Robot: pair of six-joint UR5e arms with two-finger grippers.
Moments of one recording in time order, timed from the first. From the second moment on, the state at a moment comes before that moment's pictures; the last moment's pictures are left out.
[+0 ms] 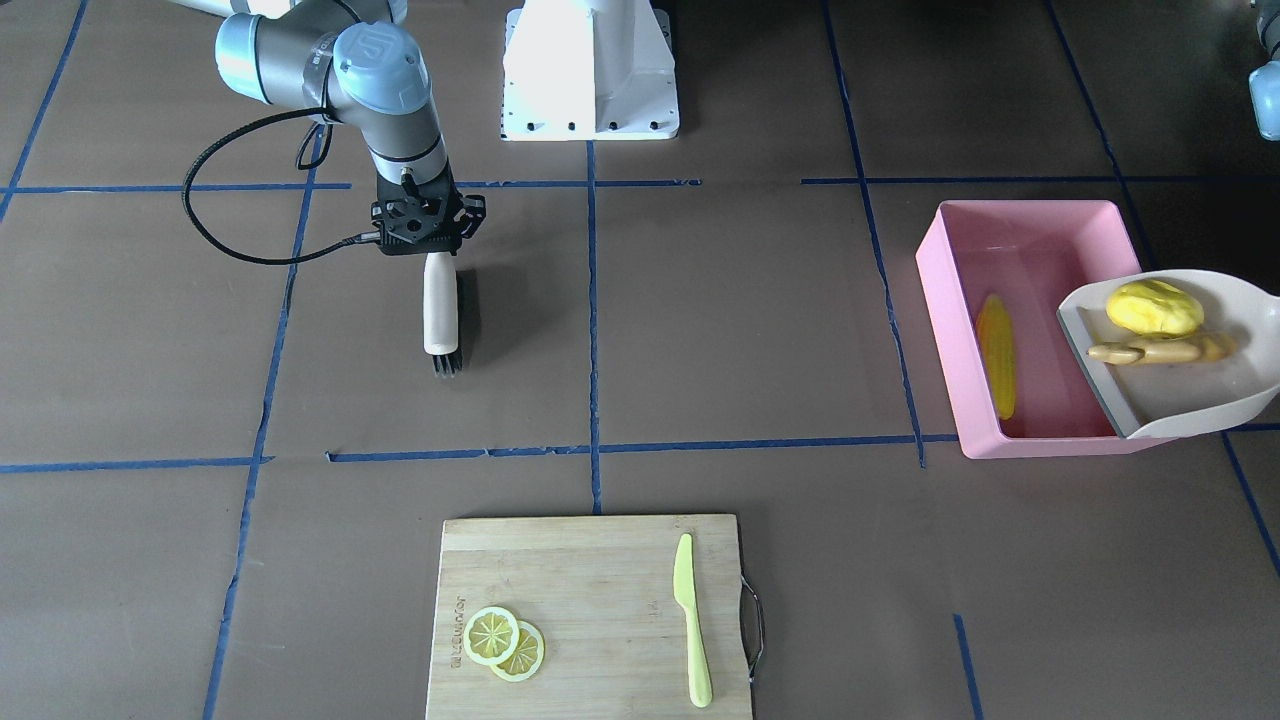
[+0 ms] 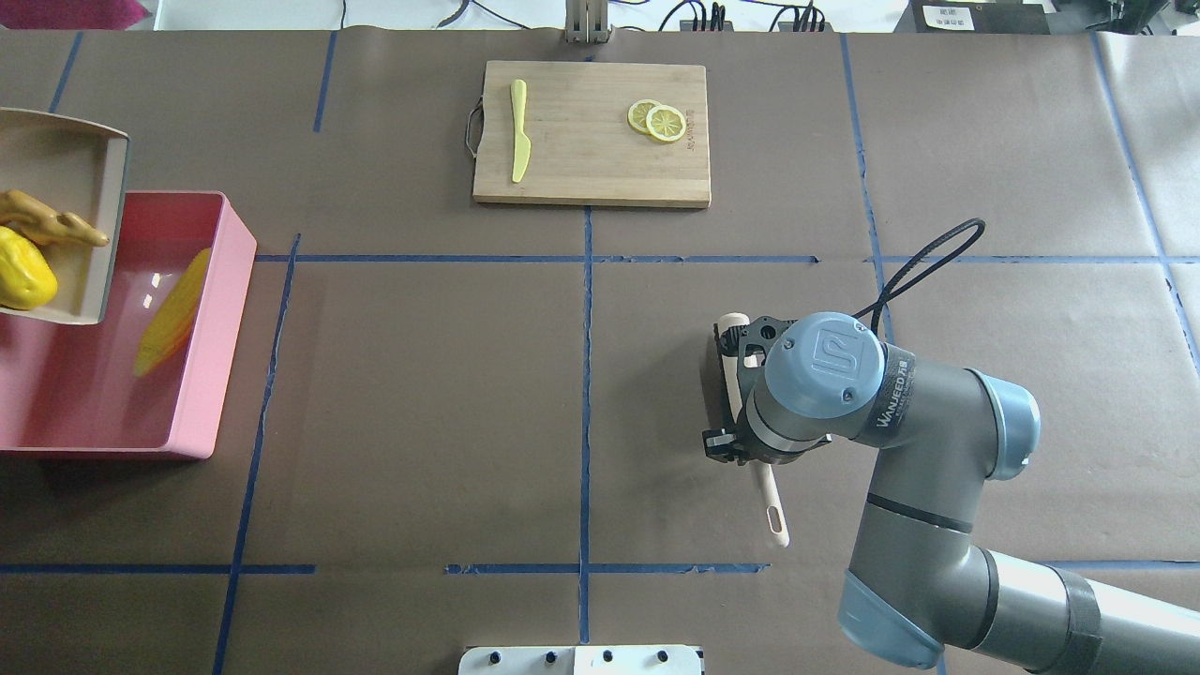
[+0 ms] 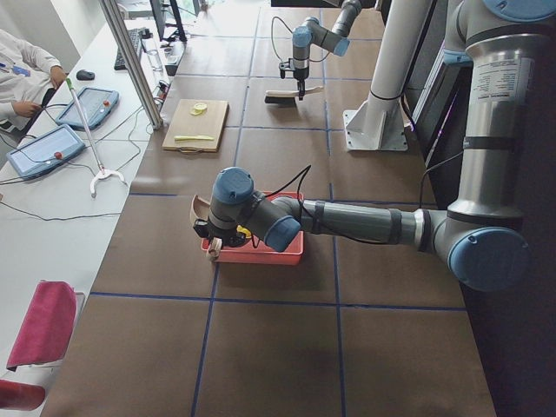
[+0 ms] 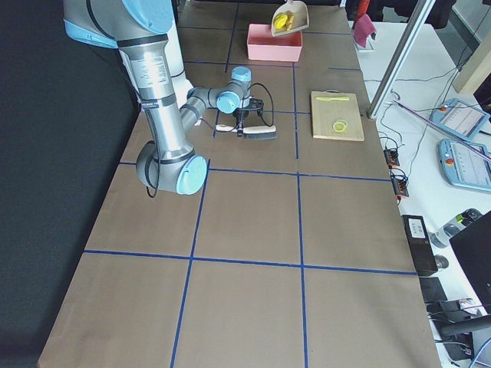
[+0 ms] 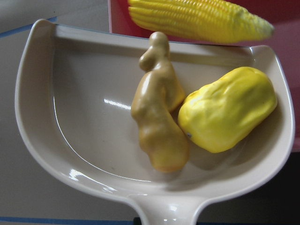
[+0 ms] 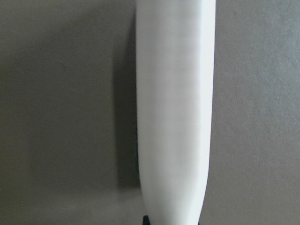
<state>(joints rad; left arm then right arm) -1.42 -1.59 -1.63 -2.09 -2.32 1.24 0.42 -1.20 1.87 -1.57 1.88 1.15</state>
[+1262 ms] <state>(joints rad) -1.42 -1.63 -1.73 -1.75 -2.24 1.34 0.42 -1.20 1.87 -1.57 1.87 1.15</state>
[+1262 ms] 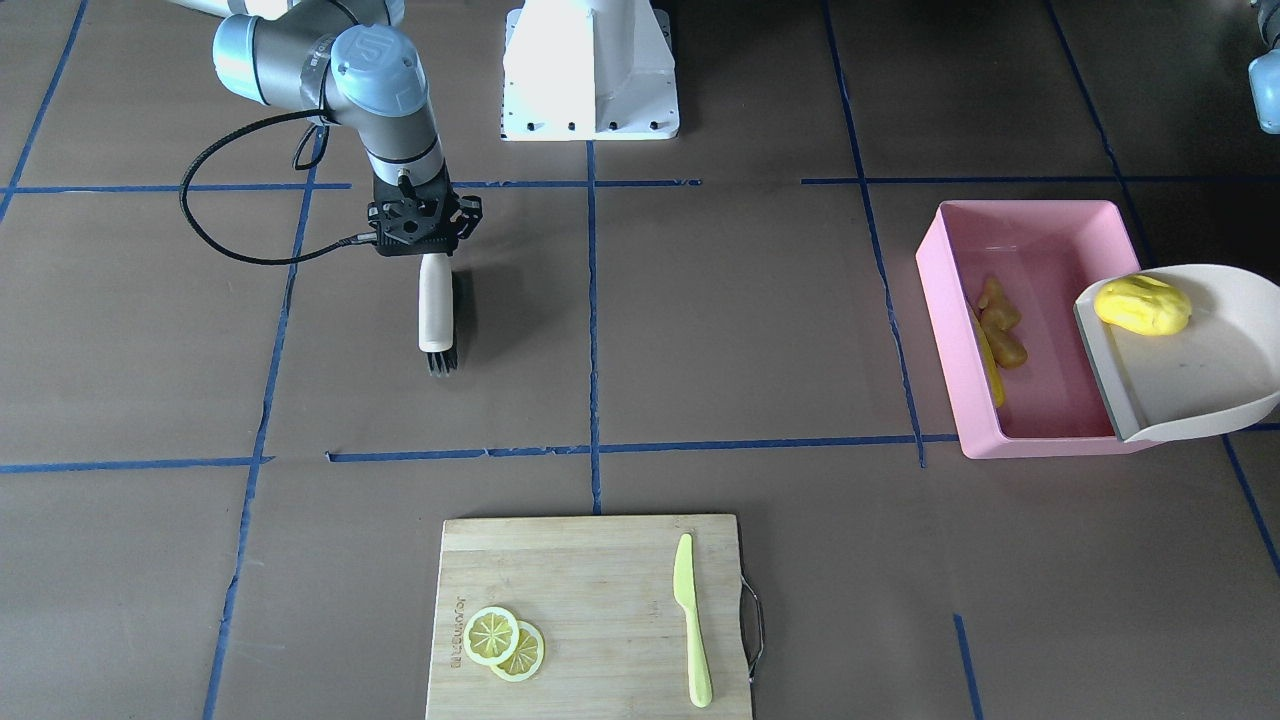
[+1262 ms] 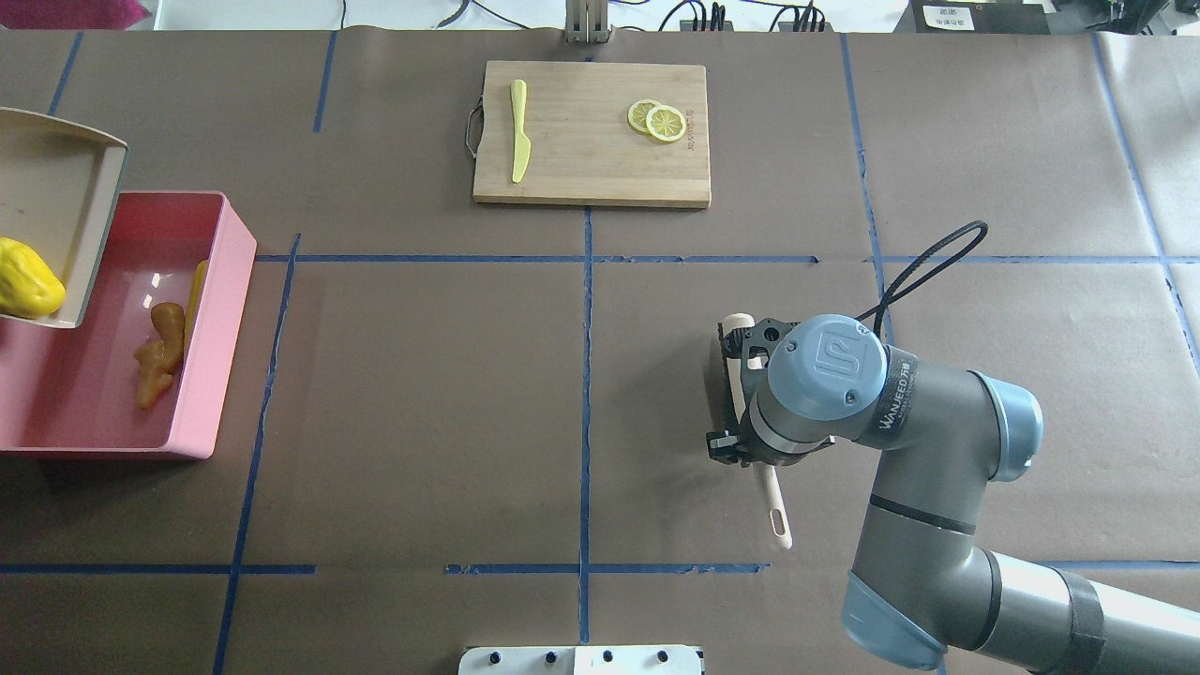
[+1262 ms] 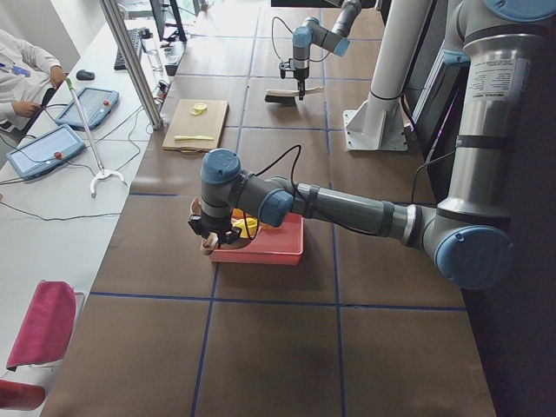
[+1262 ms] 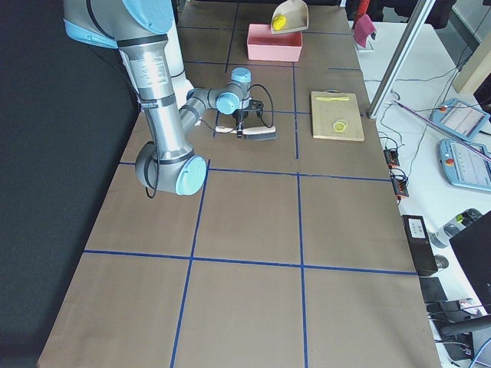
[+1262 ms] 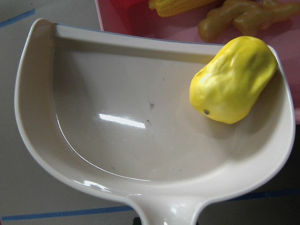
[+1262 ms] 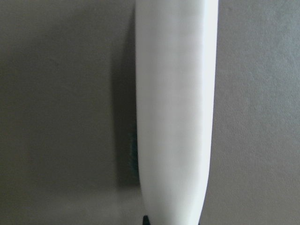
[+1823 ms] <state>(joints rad) -1.42 -1.63 -1.85 -1.54 -2.05 1.38 0.42 -1.20 1.87 -1.57 1.87 1.15</state>
